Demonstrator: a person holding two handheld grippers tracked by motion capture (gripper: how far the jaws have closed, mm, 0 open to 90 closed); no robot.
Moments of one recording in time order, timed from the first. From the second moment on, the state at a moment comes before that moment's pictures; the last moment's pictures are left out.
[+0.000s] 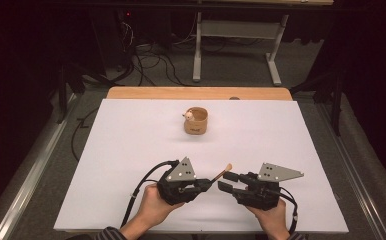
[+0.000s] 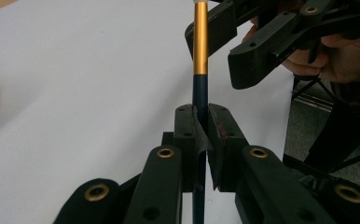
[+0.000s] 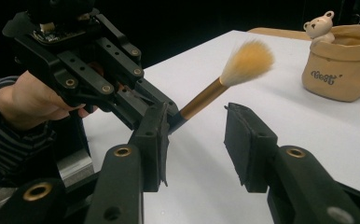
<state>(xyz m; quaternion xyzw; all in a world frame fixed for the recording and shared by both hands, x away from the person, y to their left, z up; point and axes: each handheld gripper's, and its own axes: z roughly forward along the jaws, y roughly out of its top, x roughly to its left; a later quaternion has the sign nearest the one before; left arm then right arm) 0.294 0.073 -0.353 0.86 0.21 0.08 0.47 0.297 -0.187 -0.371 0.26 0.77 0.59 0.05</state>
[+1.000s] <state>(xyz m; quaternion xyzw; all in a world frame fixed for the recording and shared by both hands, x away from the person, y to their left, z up) 0.291 0.073 -0.353 0.85 0.20 0.08 0.48 0.309 -0.172 -0.371 0.26 0.76 0.60 0.01</state>
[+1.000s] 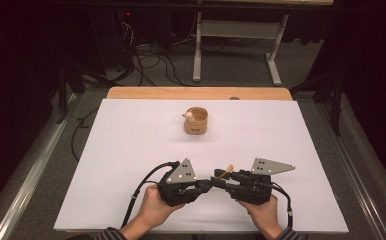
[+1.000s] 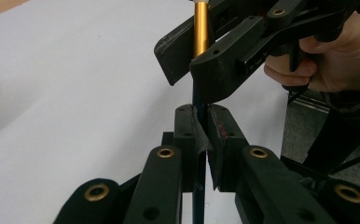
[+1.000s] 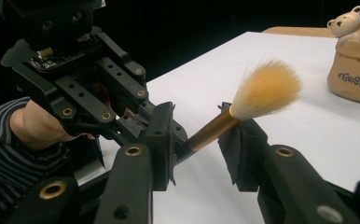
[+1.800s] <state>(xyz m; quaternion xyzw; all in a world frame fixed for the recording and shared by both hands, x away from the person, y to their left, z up) 0.291 0.074 -0.354 0.85 0.20 0.08 0.48 0.309 -0.173 -0.372 0.26 0.75 0.60 0.00</state>
